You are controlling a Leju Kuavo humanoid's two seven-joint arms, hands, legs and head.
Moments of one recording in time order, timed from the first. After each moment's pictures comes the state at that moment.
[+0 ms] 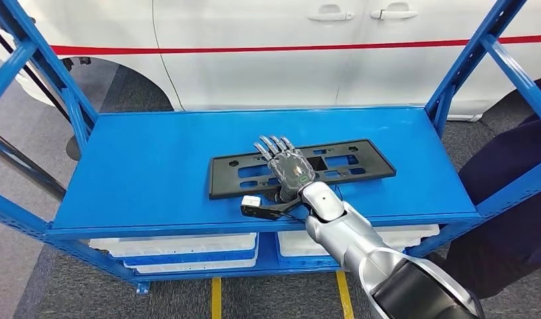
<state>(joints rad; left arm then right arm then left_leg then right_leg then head) -0.07 0.02 -1.22 -0.16 1.45 -0.05 -0.22 -0.86 0.19 0.71 -0.40 1.11 -0.63 -0.11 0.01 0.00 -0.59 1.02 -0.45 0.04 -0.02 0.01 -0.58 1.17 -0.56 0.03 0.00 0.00</state>
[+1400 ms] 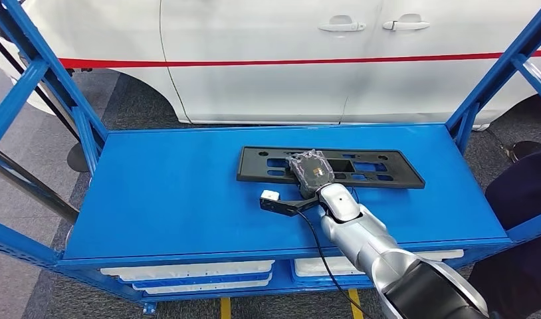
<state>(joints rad) -0.07 0.01 -1.22 -0.16 1.46 -0.04 -0.23 -0.84 0.12 0.66 -0.40 1.11 -0.63 -0.06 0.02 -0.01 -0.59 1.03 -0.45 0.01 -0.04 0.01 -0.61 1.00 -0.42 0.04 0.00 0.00</state>
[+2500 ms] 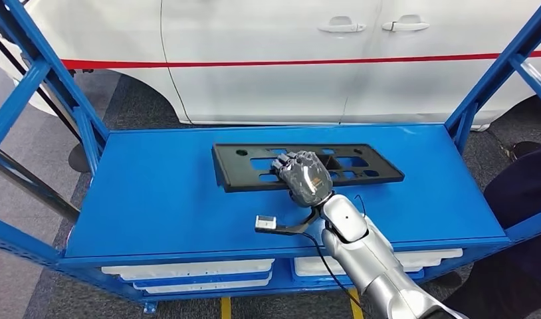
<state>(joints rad) -0.06 0.02 -1.22 -0.15 1.45 -0.06 -0.22 -0.57 0.04 0.46 -0.99 1.39 -0.69 -0.25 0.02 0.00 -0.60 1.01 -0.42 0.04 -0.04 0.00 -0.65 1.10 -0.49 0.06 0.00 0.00</state>
